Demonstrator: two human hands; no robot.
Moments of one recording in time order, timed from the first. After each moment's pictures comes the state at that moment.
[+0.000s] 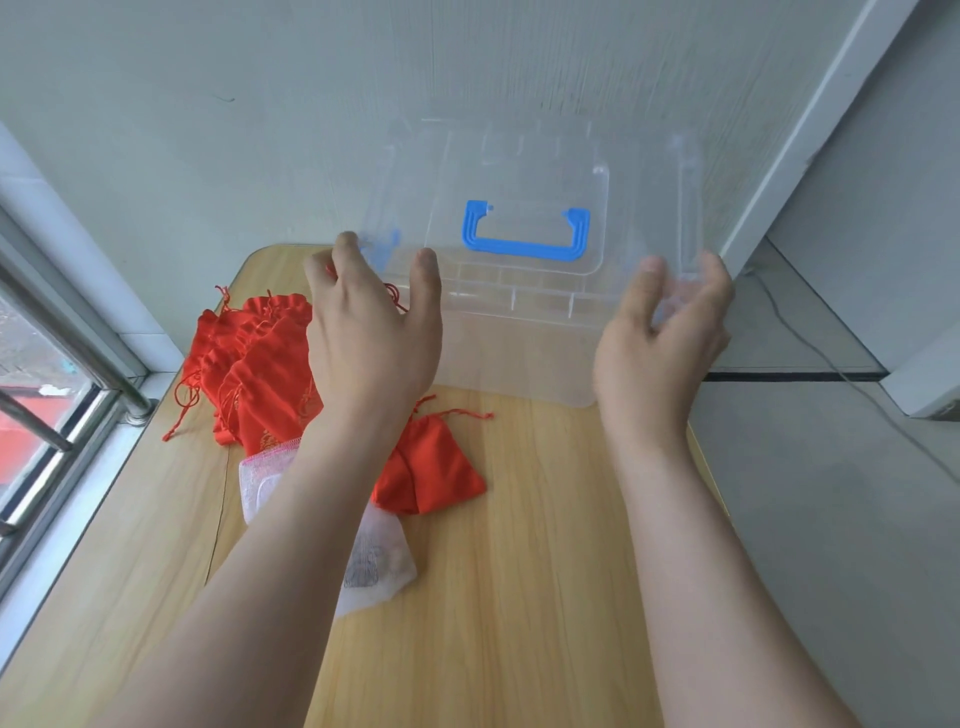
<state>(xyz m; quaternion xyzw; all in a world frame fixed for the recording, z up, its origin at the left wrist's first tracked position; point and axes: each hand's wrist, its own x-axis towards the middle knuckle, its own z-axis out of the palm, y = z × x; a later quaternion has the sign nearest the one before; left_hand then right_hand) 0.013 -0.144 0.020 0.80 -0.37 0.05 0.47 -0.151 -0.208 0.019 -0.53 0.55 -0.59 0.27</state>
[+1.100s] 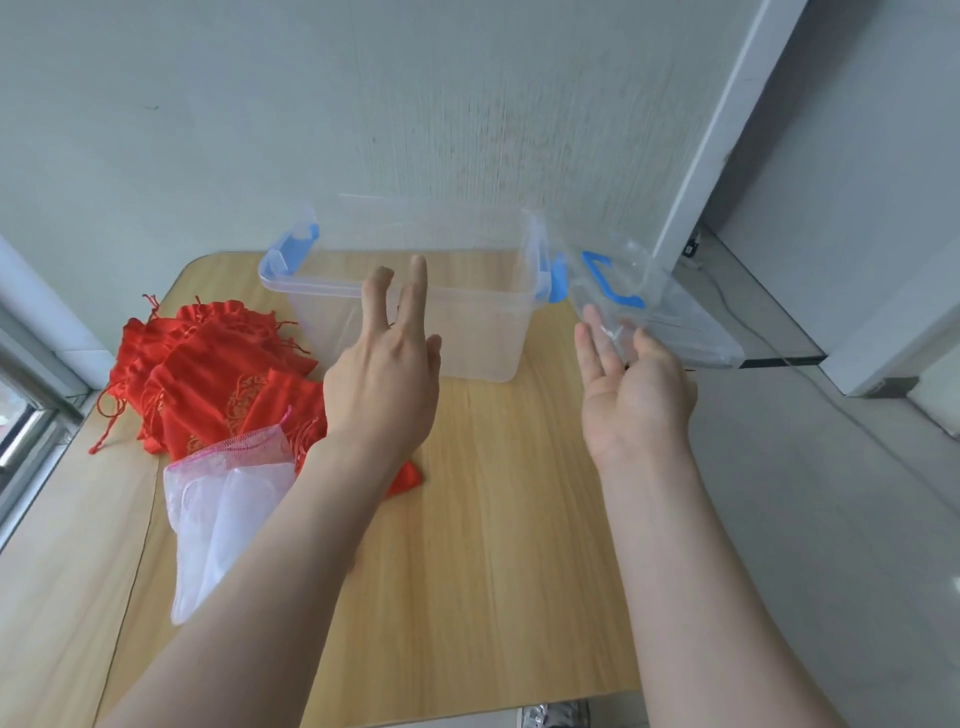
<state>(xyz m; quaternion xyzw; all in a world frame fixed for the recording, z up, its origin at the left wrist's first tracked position) -0.036 -0.152 -0.015 0.79 -0.55 0.04 0.27 -0.214 -0.216 0.007 -0.10 0.35 -0.67 0.65</state>
